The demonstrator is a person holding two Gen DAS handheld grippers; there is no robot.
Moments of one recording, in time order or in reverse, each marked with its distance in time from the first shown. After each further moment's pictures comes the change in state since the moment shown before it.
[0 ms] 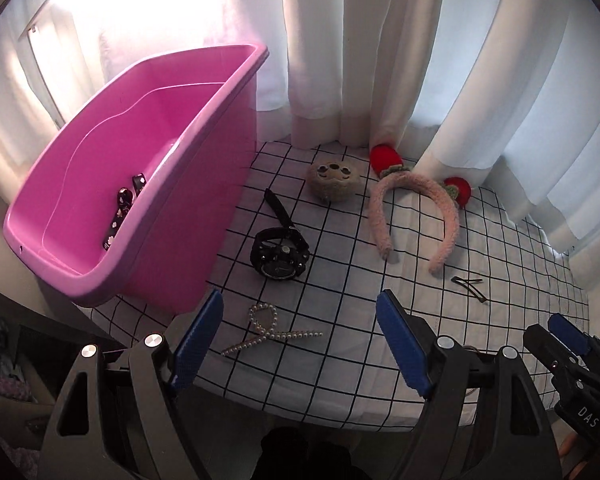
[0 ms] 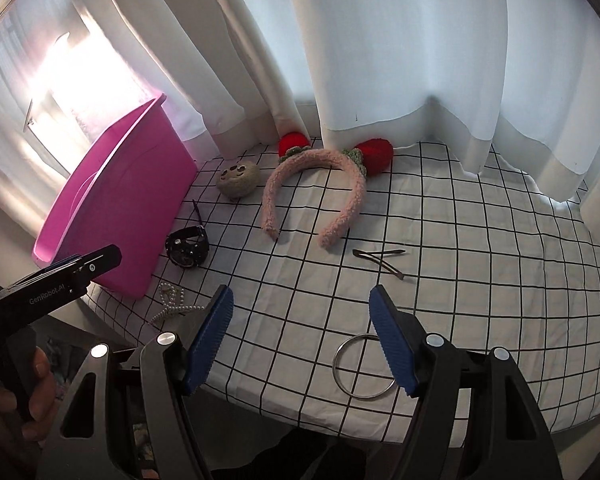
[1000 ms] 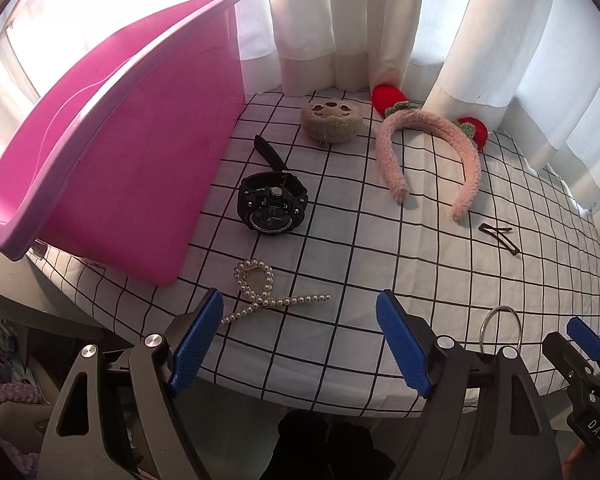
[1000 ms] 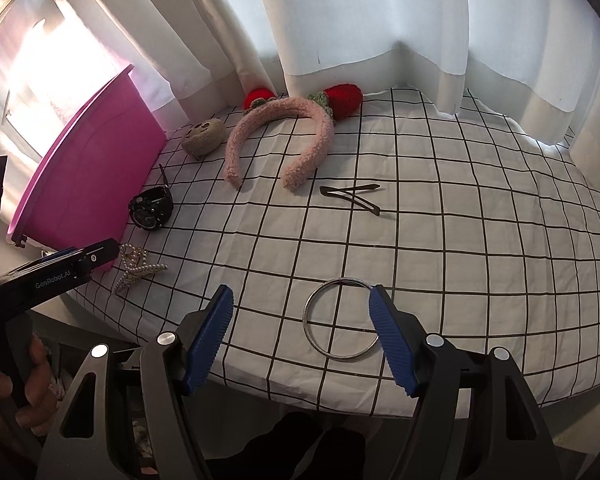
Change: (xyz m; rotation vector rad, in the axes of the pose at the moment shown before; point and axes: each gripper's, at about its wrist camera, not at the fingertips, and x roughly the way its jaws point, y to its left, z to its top) left arm 0.047 -0.009 -0.033 0.073 0.087 0.038; right arm 0.029 -0.023 -0.052 0.060 0.045 -0.048
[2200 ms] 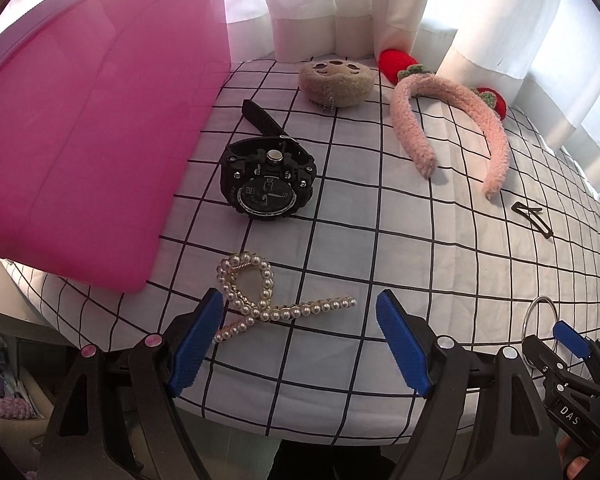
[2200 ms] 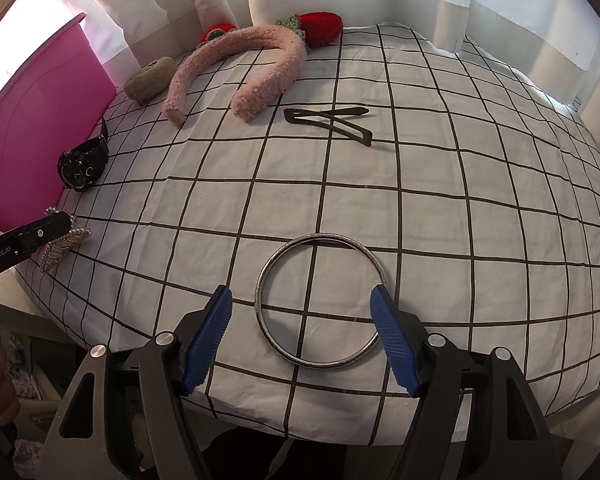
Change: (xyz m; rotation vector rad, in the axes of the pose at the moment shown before) left arm 0.063 0.013 -0.008 0.031 0.026 -0.044; right arm 0.081 -0.012 -0.027 0.000 0.095 -0.112
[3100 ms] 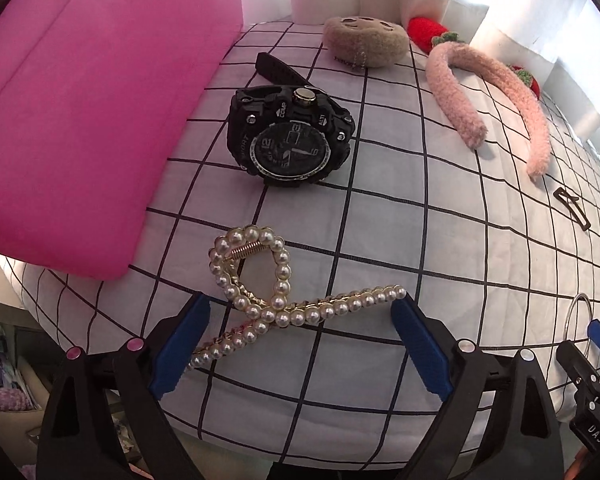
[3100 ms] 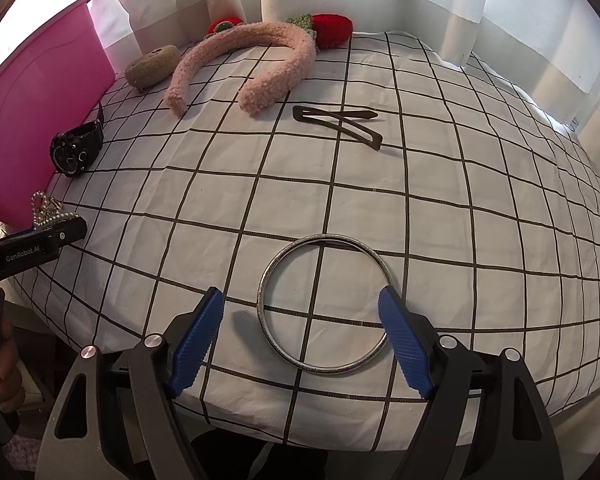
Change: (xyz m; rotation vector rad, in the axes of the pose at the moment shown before) left arm 0.043 0.016 -0.010 -0.031 0.056 0.018; right arm 0.006 0.010 -0.003 -0.058 -0.017 -0.061
